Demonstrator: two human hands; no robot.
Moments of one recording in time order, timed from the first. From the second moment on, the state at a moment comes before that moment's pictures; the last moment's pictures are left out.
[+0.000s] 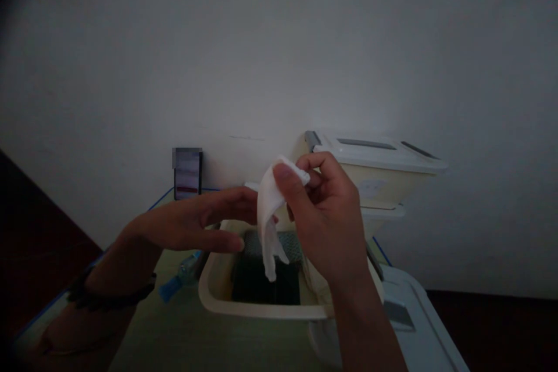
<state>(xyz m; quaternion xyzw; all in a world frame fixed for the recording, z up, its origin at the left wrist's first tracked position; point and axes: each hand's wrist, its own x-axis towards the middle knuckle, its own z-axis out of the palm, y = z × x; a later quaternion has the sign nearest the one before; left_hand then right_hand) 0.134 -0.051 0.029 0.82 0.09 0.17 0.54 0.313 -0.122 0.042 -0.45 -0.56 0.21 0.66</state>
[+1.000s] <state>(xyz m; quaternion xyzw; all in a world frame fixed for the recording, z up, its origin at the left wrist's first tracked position) 0.145 -0.070 0.034 0.86 0.21 0.22 0.41 0.320 -0.117 0.039 -0.47 -0.57 0.10 0.67</state>
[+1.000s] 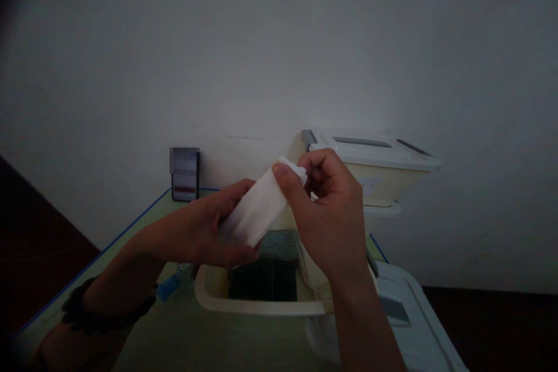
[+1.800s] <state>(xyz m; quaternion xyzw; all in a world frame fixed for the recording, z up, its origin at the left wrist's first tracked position) 0.138 -0.052 0.028 0.81 0.18 0.14 0.55 0.321 -0.116 0.039 -0.47 -0.57 0.11 0.67</state>
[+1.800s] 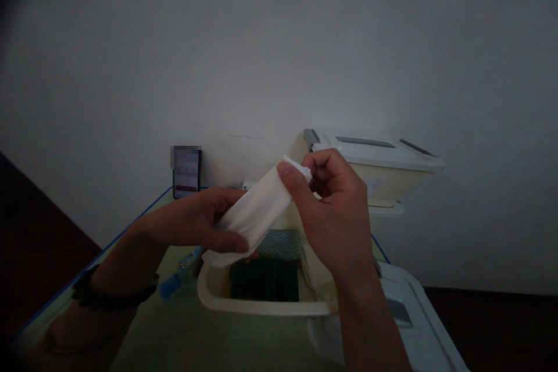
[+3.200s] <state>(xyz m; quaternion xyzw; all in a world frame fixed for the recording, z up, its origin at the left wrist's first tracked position) 0.155 -0.044 0.015 0.63 0.23 0.25 0.70 0.320 -0.123 0.039 -0.43 -0.75 0.00 0.51</state>
